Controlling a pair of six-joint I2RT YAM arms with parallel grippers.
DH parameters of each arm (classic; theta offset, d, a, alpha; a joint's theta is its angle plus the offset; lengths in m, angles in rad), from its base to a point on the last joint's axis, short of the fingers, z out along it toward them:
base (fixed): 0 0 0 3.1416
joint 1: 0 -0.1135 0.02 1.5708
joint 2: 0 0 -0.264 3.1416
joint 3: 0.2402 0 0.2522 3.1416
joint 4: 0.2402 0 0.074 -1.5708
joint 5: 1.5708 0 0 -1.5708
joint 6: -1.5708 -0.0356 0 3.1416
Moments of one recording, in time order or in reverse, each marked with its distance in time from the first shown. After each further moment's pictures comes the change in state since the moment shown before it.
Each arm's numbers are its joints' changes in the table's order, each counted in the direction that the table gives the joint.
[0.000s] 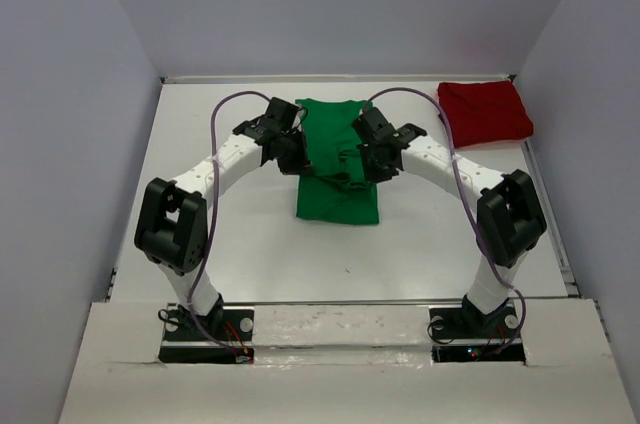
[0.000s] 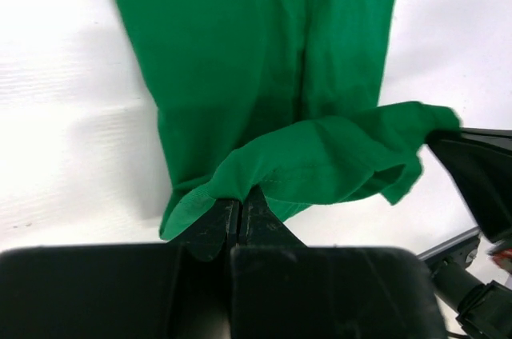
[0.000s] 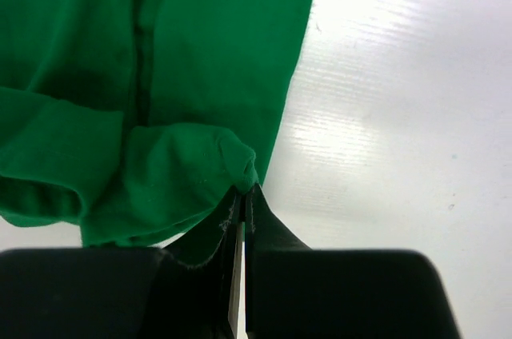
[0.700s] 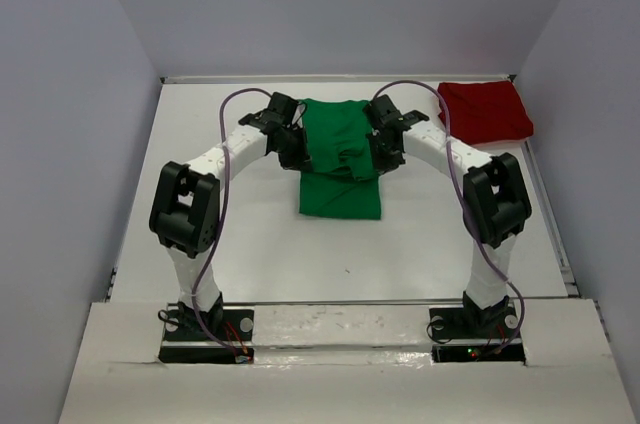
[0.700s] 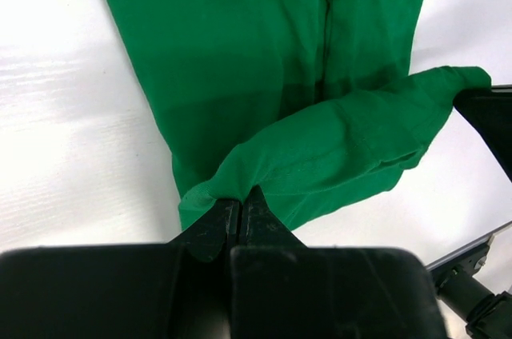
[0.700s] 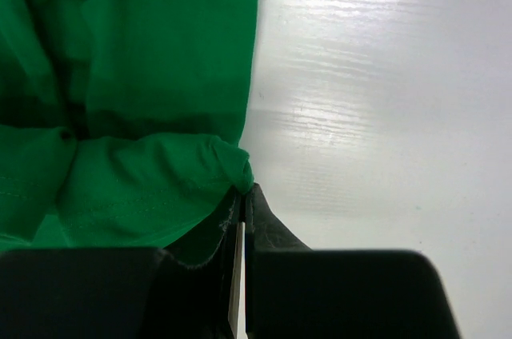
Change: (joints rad) left arm -0.050 0.142 0.089 0.005 0.047 -0.056; right arm 0.130 0.148 0.111 0.000 -0.043 0.070
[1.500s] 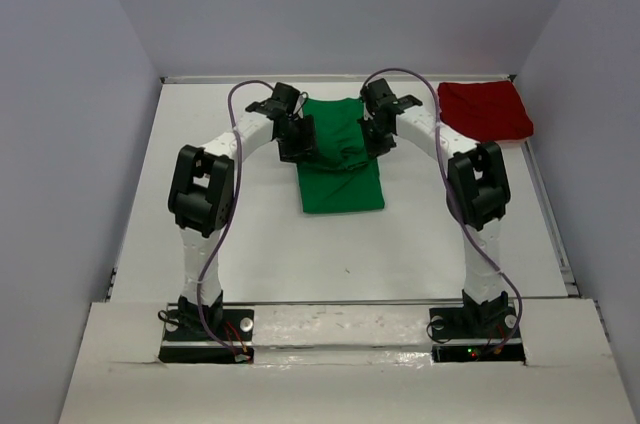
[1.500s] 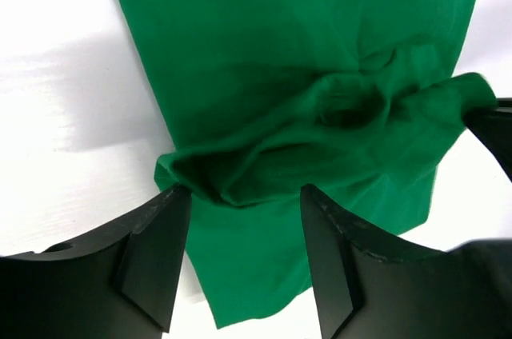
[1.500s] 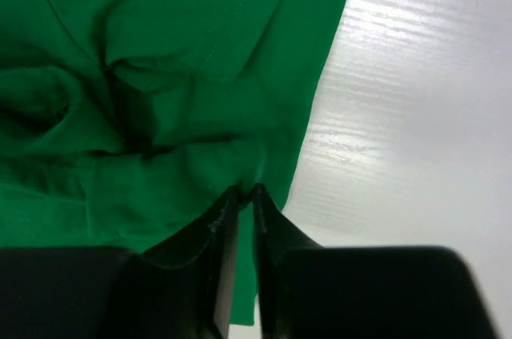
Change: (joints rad) left arm -0.034 0.196 0.193 0.034 -0.010 -0.019; right arm 0.048 0.193 0.253 0.014 -0.131 0.108
